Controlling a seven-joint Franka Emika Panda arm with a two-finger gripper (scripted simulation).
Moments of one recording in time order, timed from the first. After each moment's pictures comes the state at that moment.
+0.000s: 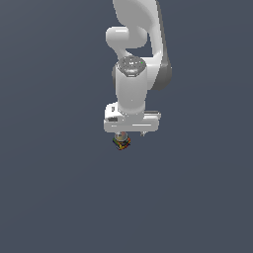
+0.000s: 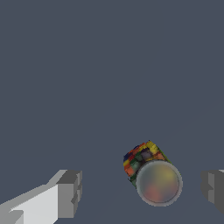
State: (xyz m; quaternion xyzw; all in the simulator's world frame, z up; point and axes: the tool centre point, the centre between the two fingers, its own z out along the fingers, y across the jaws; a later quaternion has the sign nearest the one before) arm -0.002 0.019 0.174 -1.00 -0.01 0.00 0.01
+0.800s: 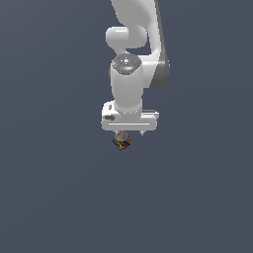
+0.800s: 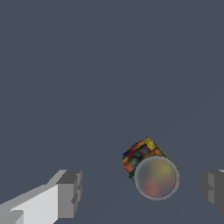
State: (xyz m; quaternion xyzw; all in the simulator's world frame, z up) arm -0.003 0.012 0.179 -1.00 0.02 0.00 0.02
